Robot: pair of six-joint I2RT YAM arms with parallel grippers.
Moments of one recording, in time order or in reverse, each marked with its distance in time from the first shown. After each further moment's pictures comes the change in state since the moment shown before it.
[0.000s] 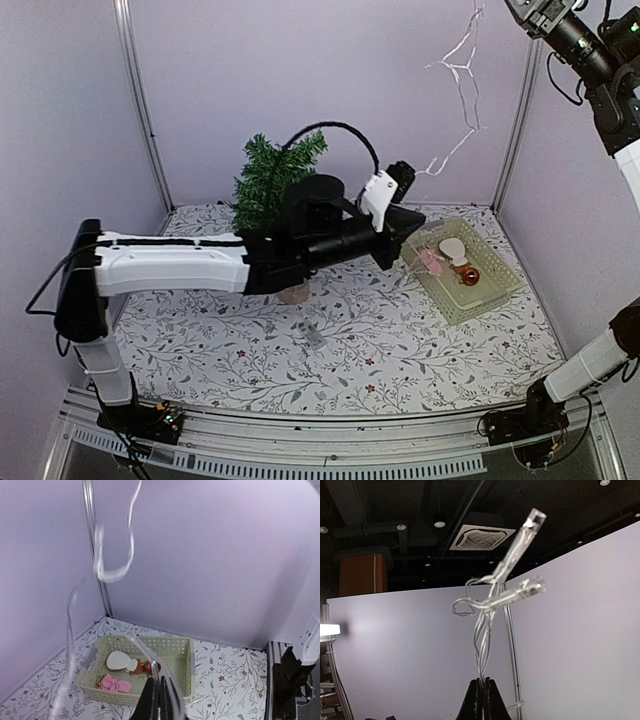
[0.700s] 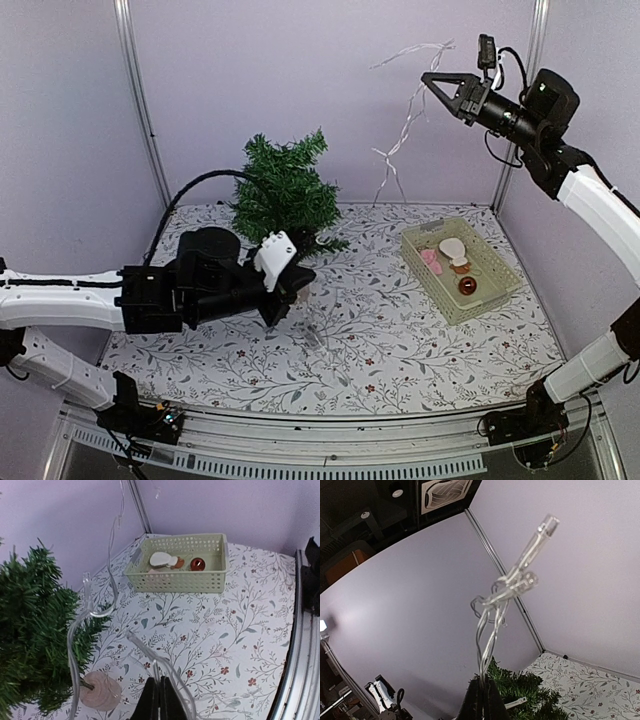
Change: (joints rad) left arm -0.040 -0.709 -0.597 -0.366 -0.240 0.098; right arm 0.047 -0.022 -0.536 0.173 -0.037 0.105
